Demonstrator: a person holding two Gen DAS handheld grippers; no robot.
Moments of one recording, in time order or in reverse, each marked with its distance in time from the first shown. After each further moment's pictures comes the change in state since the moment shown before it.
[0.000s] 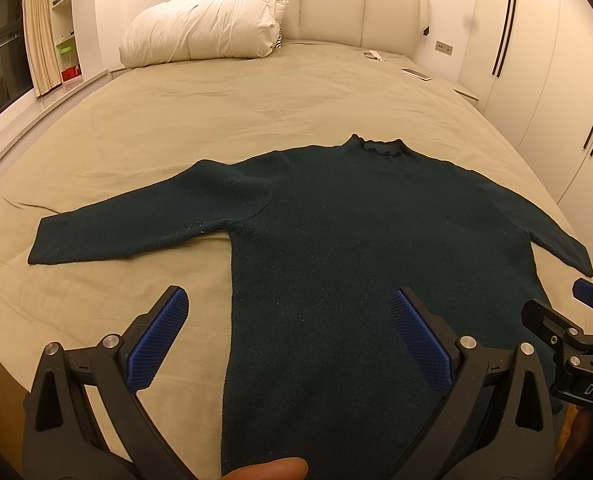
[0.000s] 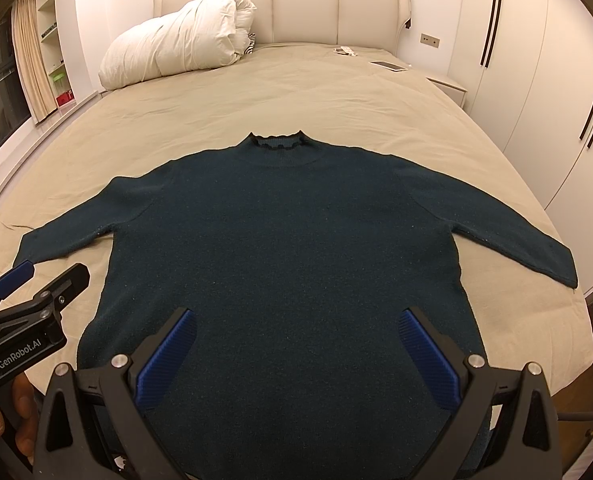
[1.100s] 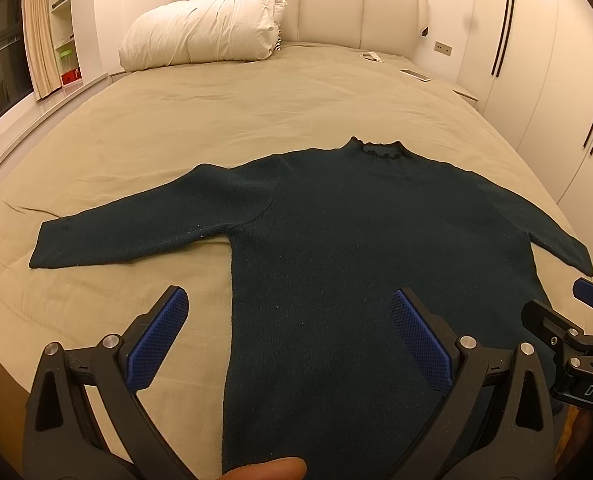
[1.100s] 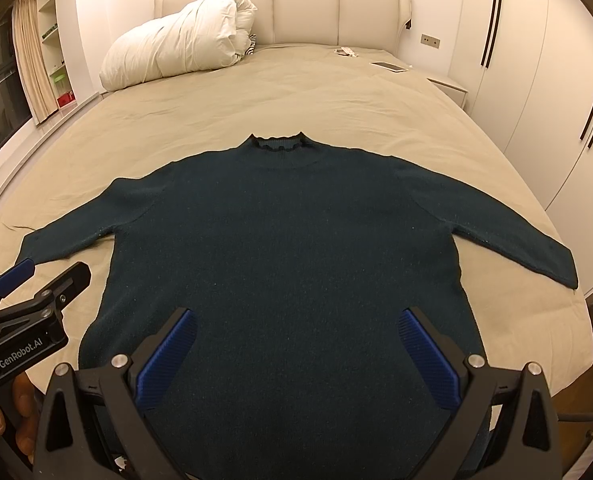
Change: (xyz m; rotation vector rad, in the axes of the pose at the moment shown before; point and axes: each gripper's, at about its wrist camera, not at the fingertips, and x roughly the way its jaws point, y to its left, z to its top) left arm -0.002 -0.001 0.003 0.002 -0.005 0.003; right arm -0.001 0.001 0.002 -0.001 0.000 0.000
